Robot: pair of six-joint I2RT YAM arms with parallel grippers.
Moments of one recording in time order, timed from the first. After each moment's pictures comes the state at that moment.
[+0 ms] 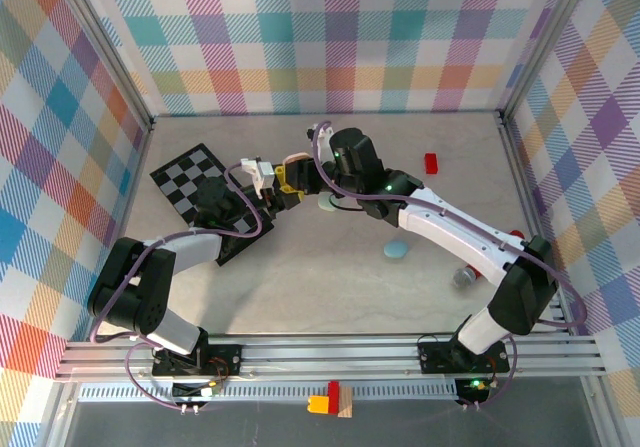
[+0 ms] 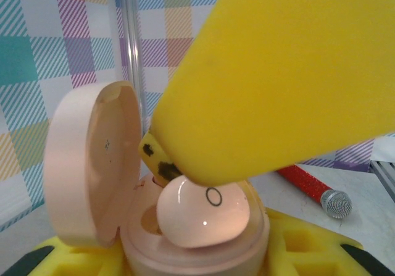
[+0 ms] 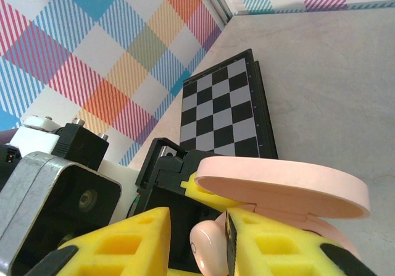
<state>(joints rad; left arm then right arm) -0.31 1.52 0.65 1.12 0.90 -0.13 0.82 1.56 1.43 -0.25 -0.17 0.54</state>
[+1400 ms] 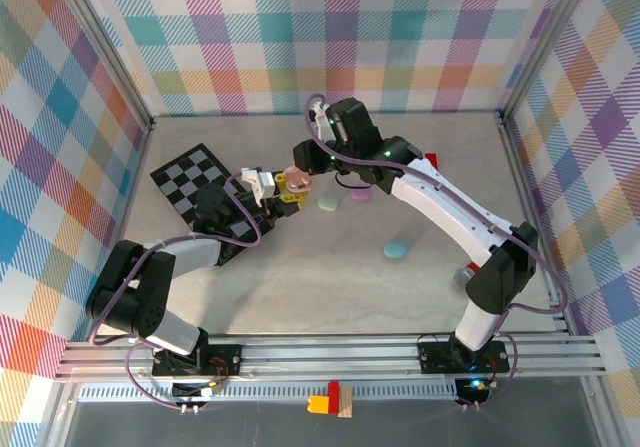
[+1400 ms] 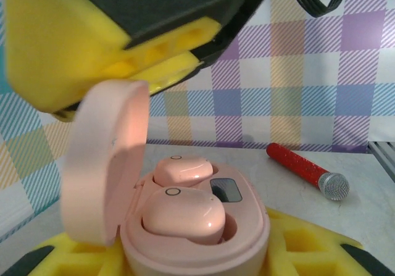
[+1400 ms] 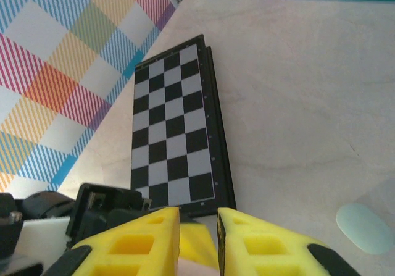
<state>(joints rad) -0.32 1.50 0.59 1.15 0.92 -0.05 0.76 1.71 1.75 -0.62 -0.17 0.41</state>
